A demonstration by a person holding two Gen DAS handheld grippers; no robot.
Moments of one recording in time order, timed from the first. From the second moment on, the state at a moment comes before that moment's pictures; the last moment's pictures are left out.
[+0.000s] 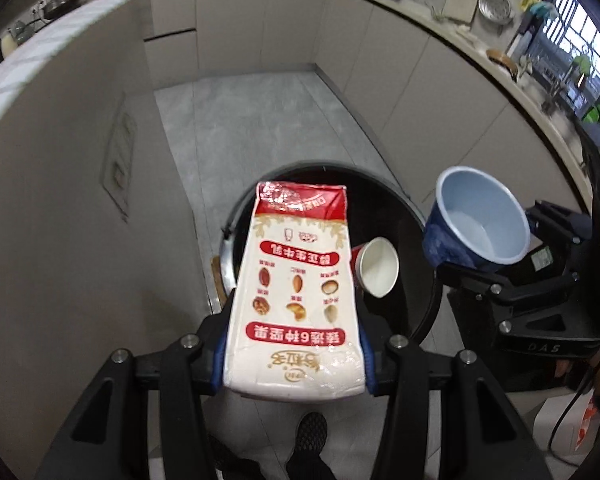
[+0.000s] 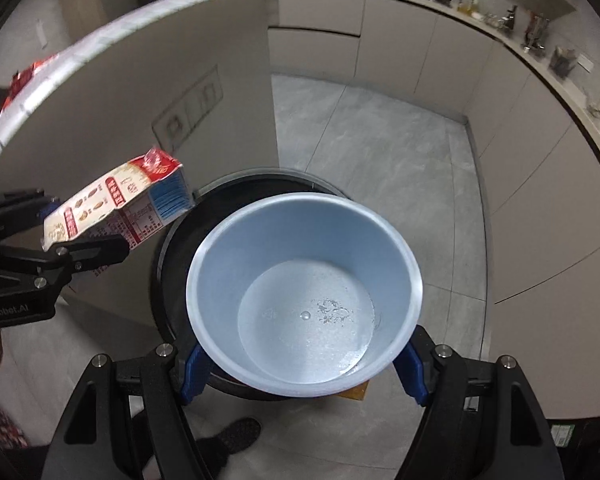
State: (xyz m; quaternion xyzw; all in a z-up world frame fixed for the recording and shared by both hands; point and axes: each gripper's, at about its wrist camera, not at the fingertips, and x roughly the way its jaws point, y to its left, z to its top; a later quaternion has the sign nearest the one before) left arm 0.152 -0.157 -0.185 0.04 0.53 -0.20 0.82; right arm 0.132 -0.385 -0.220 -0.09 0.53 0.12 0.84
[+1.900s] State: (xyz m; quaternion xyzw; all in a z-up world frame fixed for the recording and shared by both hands) left arm 0.048 -0.093 -0.055 0.01 0.45 -0.13 0.89; right arm 0.019 -0.373 -0.074 -0.01 0.45 0.04 0.89
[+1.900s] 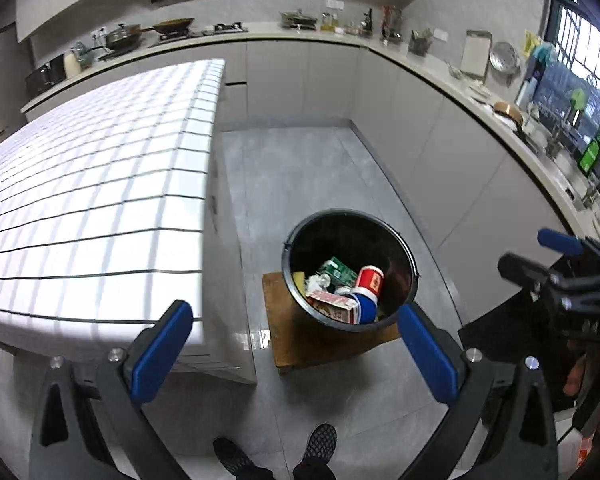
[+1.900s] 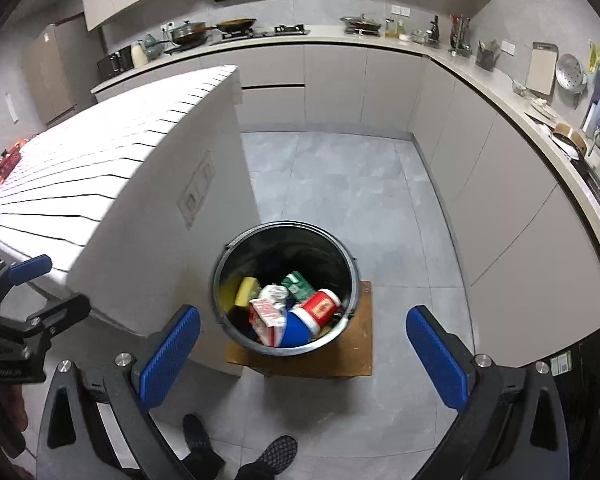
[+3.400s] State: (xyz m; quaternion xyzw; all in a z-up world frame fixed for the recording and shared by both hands) left arm -0.002 -0.061 0.023 0.01 0.36 -0.11 0.93; right arm -0.066 -0.314 0.027 -0.02 0.34 0.01 0.94
